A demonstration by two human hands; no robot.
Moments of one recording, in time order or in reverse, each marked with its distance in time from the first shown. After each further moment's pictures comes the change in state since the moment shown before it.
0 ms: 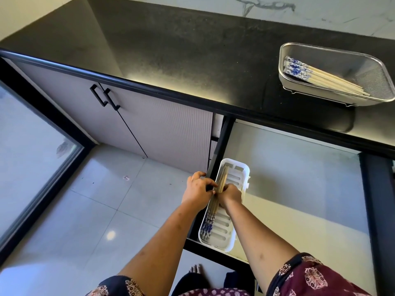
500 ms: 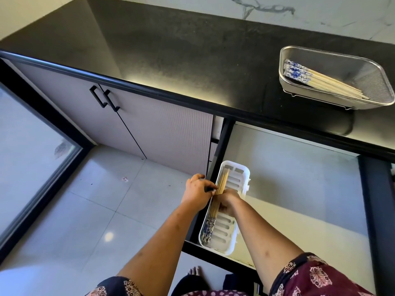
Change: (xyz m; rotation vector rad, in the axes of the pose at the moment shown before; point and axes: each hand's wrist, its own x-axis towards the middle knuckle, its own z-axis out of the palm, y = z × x) left_hand 0.008 -0.007 -0.001 -0.049 -0.028 -0.028; right_hand 0.002 -0.003 -0.005 0.428 -0.303 0.183
